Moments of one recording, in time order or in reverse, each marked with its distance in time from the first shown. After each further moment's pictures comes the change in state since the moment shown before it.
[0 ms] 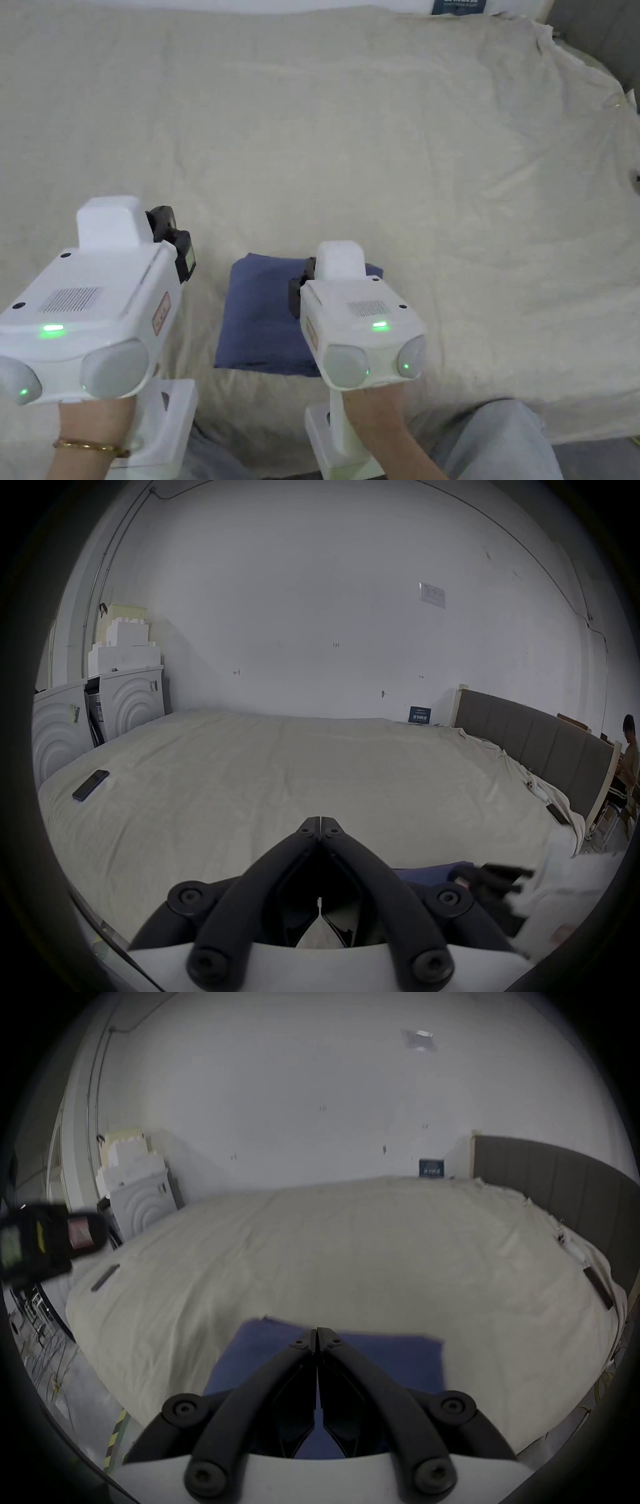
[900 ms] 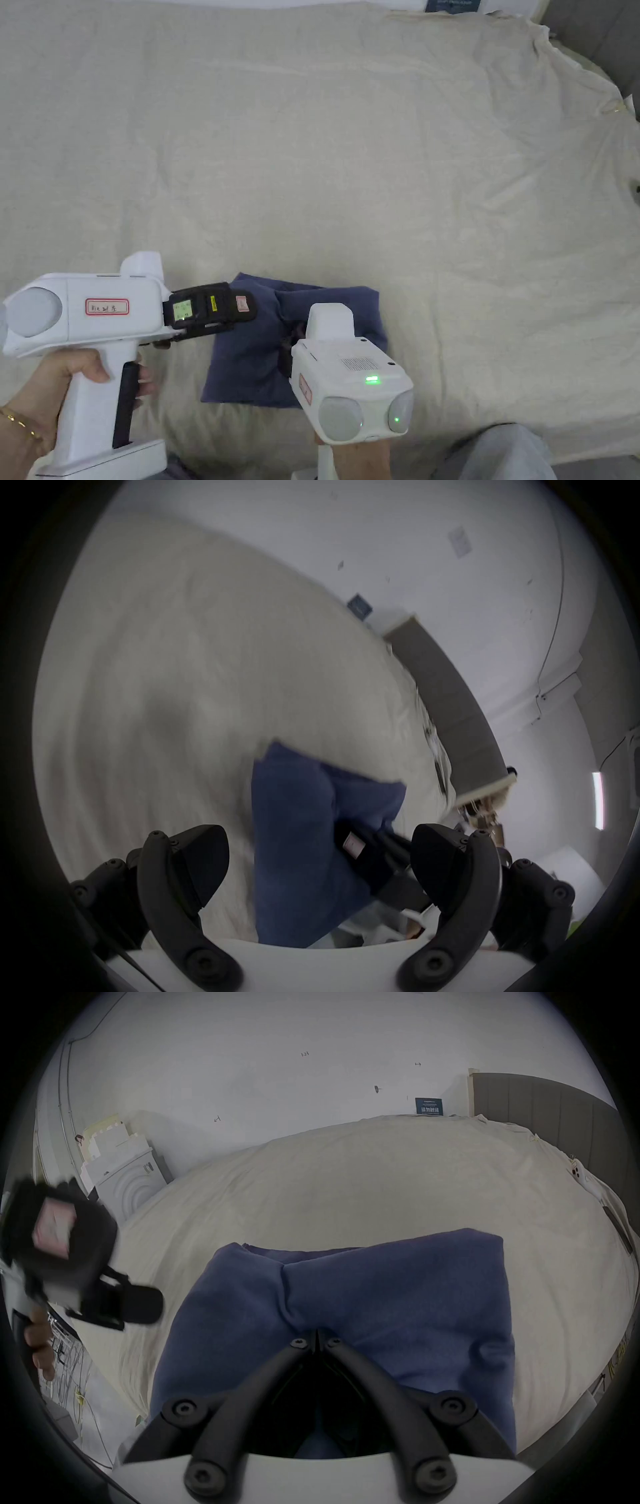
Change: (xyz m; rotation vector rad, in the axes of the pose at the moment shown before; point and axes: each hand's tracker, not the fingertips) left arm -0.062 -0.036 -0.134 -0.775 -0.657 0.406; right arm 0.016 -0.039 -0.036 -0.141 0.015 -0.113
